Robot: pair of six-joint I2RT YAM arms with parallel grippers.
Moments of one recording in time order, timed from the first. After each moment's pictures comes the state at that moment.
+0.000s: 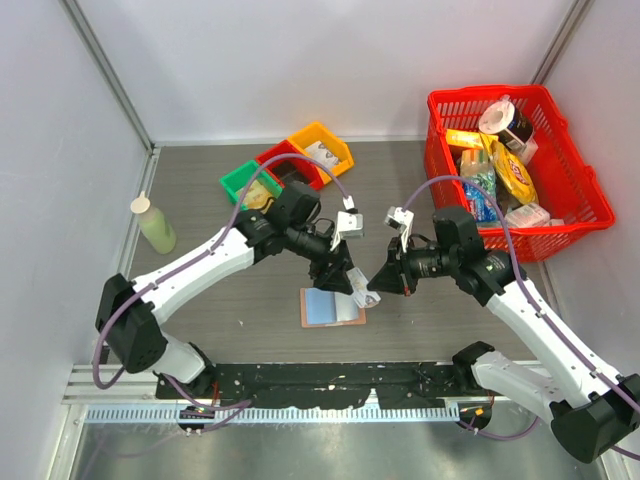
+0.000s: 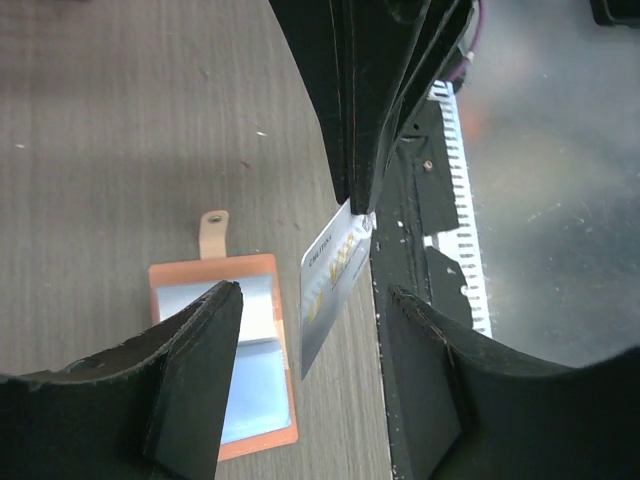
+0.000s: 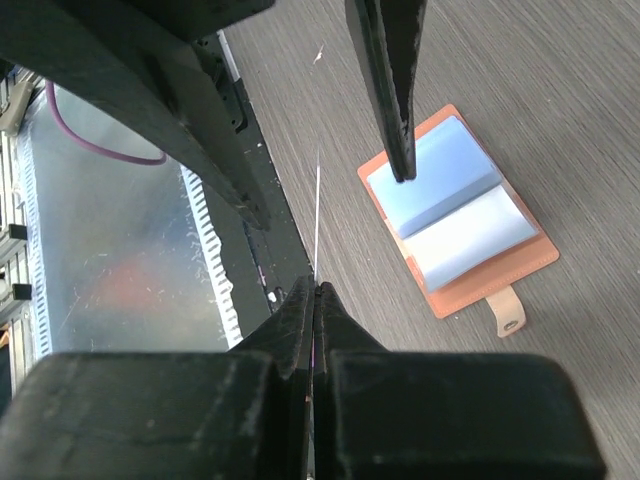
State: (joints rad) left arm -0.79 1.46 1.27 -0.54 0.84 0.30; right arm 0.48 0.93 0.88 -0.60 -0.82 0.03
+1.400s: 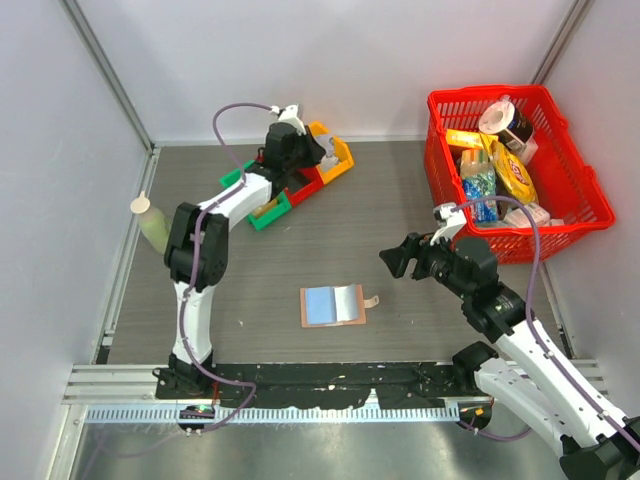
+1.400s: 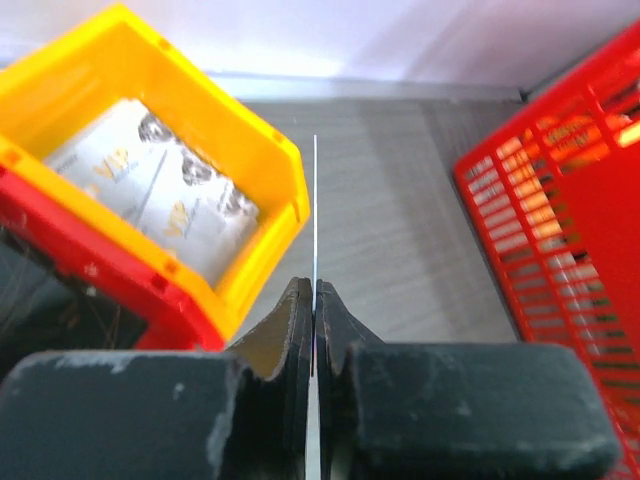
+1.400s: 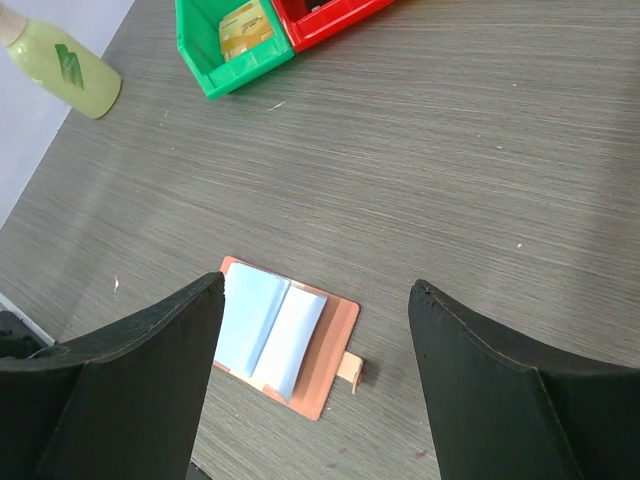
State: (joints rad) left arm -0.42 2.07 1.64 0.15 0.12 -0.49; right arm 0.48 0.65 0.60 -0.24 -0.12 0.39
